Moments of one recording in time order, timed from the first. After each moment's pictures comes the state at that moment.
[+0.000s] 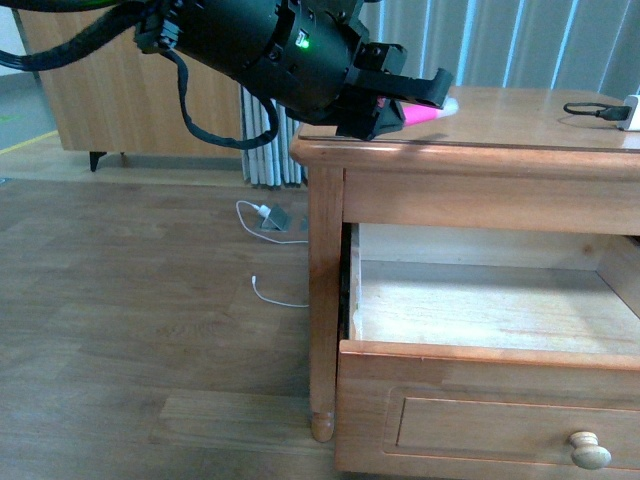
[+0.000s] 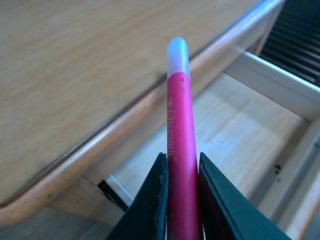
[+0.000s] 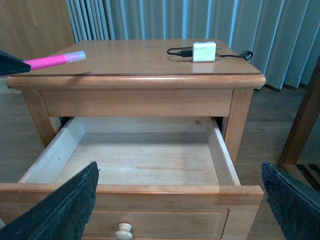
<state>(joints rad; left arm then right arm) -0.46 1.85 1.41 0.05 0.32 0.24 0.00 0.22 0.08 0.14 0.00 0.00</state>
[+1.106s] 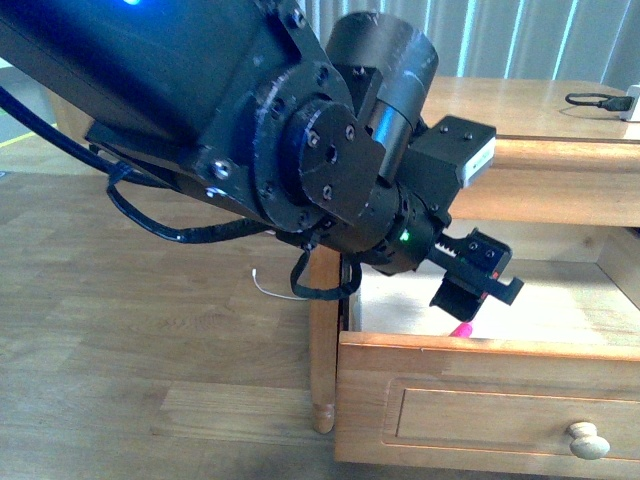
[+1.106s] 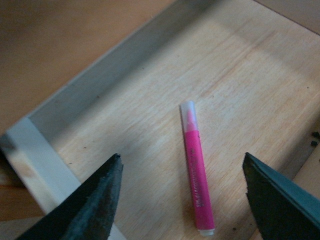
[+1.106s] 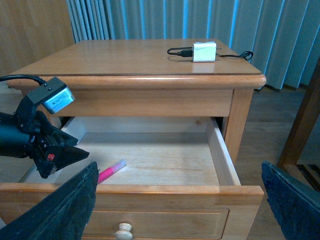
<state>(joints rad) -0.58 2.11 1.42 0.16 0.14 0.23 0.00 0.22 0.08 0.14 0.00 0.00</state>
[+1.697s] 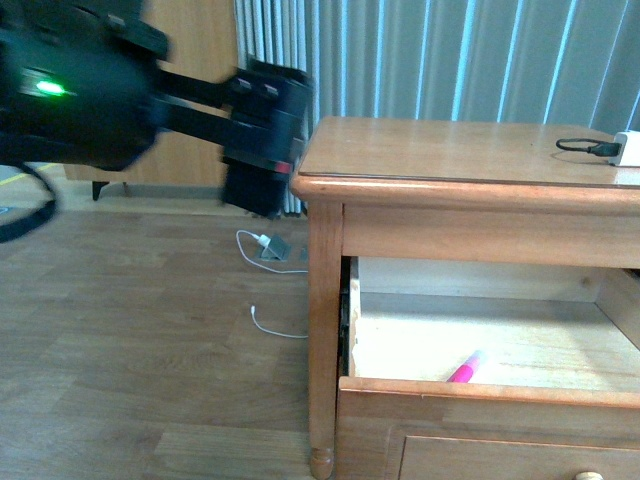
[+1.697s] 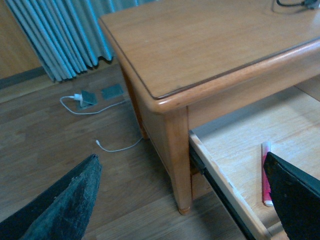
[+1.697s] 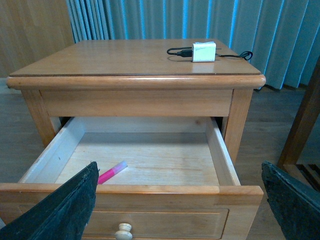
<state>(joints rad) -0.39 1.35 0.80 0.39 0.01 0.18 0.00 0.22 0.08 0.14 0.00 0.00</state>
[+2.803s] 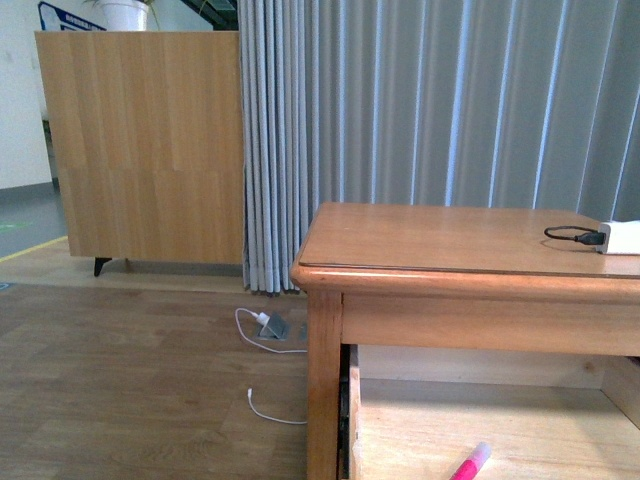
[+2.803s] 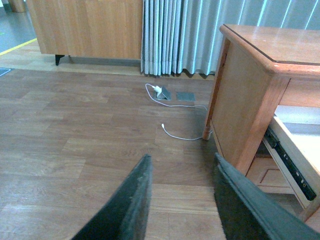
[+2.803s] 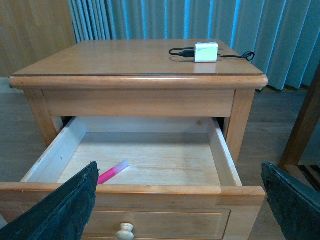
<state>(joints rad) 0.00 0.36 0.09 0.28 0.00 -0.01 0.00 0.22 0.08 0.14 0.00 0.00</state>
